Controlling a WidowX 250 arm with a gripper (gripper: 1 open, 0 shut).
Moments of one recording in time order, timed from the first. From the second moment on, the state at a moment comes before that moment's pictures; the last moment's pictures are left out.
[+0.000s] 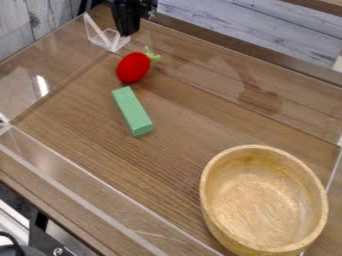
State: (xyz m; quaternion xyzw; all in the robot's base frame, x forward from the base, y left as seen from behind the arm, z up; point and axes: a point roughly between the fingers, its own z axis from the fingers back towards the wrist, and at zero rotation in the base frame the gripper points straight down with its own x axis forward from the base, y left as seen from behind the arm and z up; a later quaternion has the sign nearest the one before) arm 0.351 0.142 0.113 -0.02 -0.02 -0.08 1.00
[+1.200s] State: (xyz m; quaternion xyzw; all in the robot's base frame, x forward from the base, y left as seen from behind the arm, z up) arm 0.368 0.106 0.115 -0.02 -0.03 -0.12 0.99
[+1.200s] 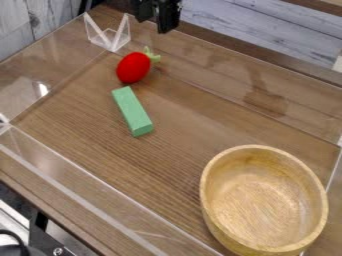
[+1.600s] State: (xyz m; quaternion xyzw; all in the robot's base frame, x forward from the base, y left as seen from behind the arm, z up) arm 0.366 0.125 0.087 -0.01 -0.01 -0.11 0.99
